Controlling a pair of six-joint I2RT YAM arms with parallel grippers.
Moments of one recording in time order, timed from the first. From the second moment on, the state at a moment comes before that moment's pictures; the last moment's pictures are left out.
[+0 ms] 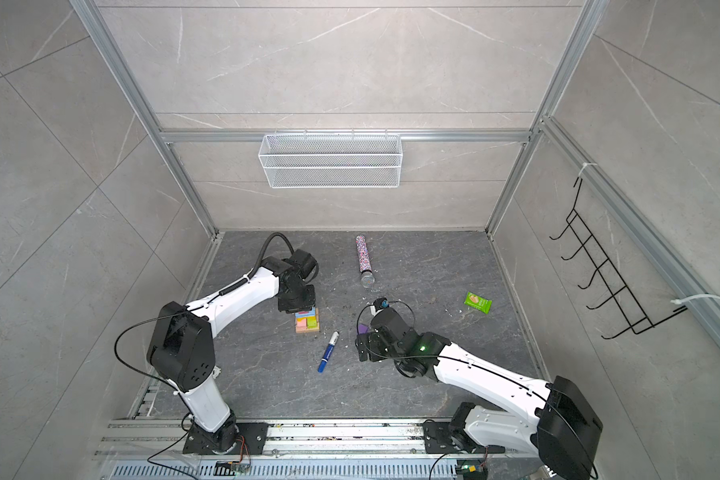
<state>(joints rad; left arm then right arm) -0.54 1.77 1.41 -0.99 -0.06 -0.63 0.87 1.16 0.72 -0.42 0.10 0.56</state>
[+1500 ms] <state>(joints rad) -0.54 1.77 1.41 -0.99 -0.06 -0.64 0.87 1.16 0.72 -0.42 0.10 0.56</state>
